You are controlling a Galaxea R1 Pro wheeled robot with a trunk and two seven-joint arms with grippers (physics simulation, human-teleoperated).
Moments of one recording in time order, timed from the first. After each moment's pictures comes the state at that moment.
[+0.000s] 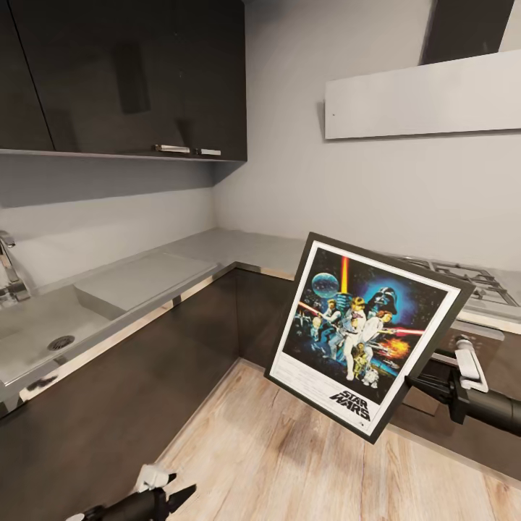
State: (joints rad) left arm -0.50 0.19 -0.11 -0.05 0.32 -0.29 -1.00; right arm -0.34 -0.38 -0.52 -1.28 -0.12 0.37 1.54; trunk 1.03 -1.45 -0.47
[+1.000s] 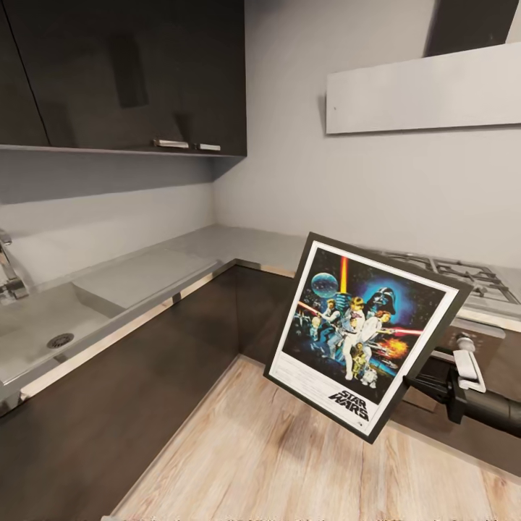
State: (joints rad) left arm -0.37 0.28 -0.12 -0.03 0.37 -0.30 -0.98; right arm -0.34 -0.37 -0.52 -1.27 -0.12 0.37 1.53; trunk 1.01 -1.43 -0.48
